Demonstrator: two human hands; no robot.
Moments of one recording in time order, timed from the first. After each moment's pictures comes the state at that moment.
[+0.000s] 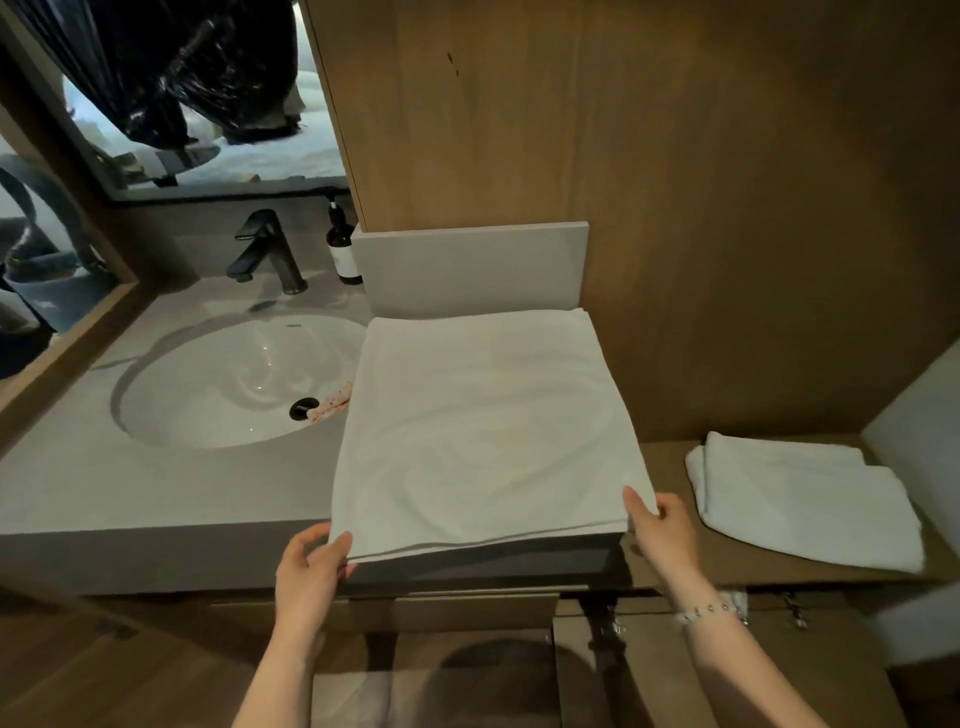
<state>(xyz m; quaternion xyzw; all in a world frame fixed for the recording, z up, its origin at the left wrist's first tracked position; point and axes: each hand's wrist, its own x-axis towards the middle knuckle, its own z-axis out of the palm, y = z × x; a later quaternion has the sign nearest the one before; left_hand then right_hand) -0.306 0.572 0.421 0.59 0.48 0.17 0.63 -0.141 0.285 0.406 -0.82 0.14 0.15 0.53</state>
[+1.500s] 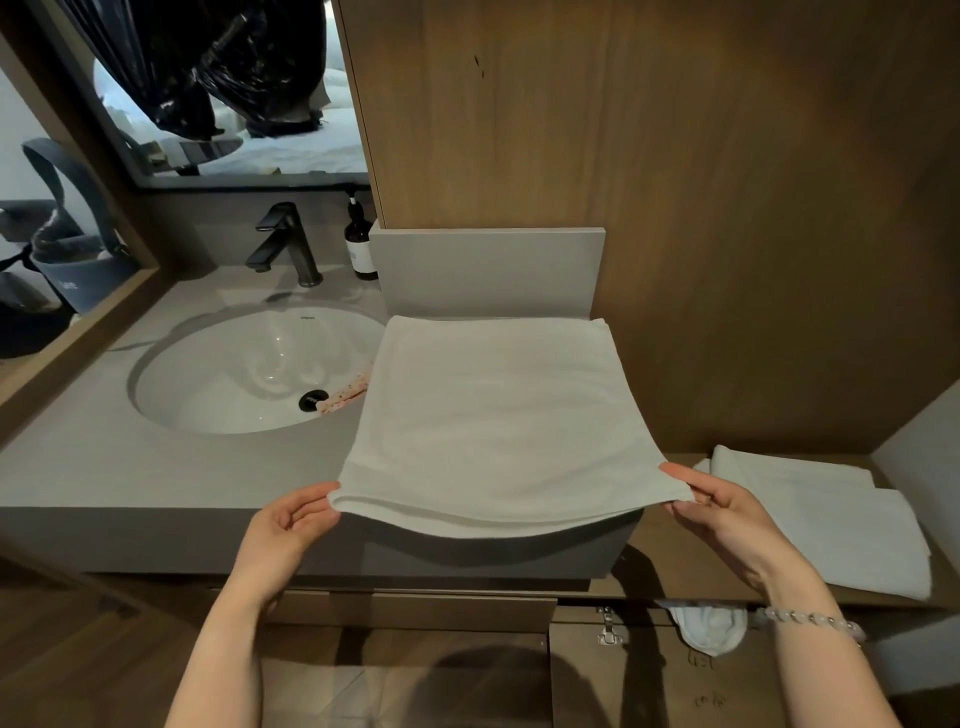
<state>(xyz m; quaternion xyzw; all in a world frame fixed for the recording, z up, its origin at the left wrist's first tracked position) -0.316 0.596 0.470 0.71 0.34 0.12 0.60 -0.115 0.233 0.456 -0.71 0.04 0.26 0.65</state>
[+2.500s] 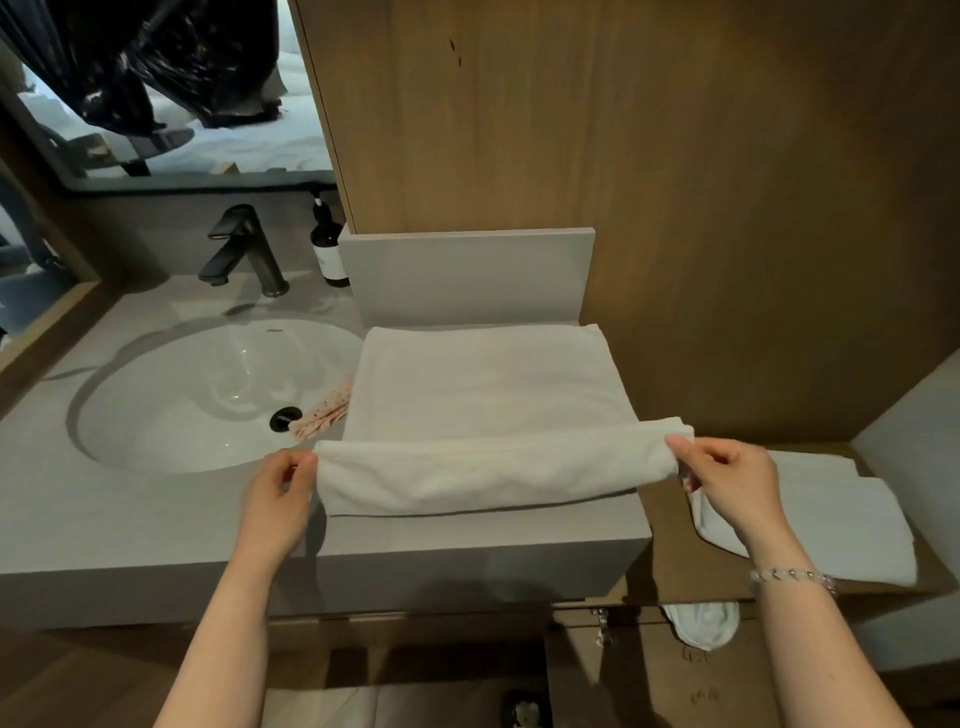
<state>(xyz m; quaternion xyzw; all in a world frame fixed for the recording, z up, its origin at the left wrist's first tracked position) -0.237 0.630 0.466 0.80 0.33 0.20 0.45 -0.073 0.263 0.468 -0.84 -0.01 0.01 0.54</state>
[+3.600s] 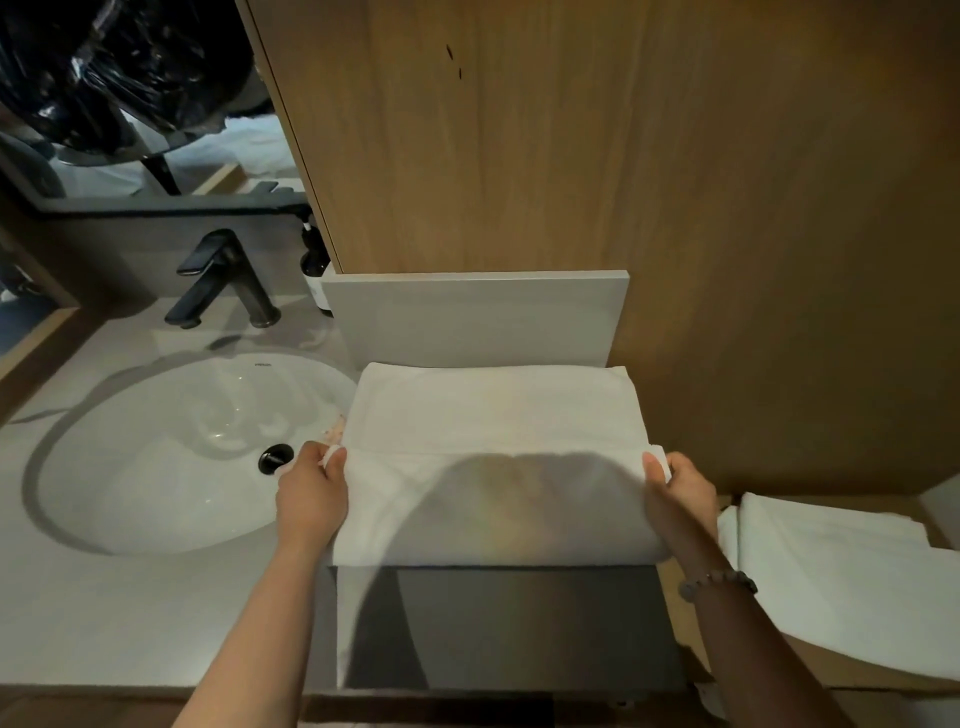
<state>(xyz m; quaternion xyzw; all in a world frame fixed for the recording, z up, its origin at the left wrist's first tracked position) -0.102 0.660 0.439 0.82 0.44 0.17 0.32 0.038 0.345 0.428 -0.90 0.06 0.09 0.43</state>
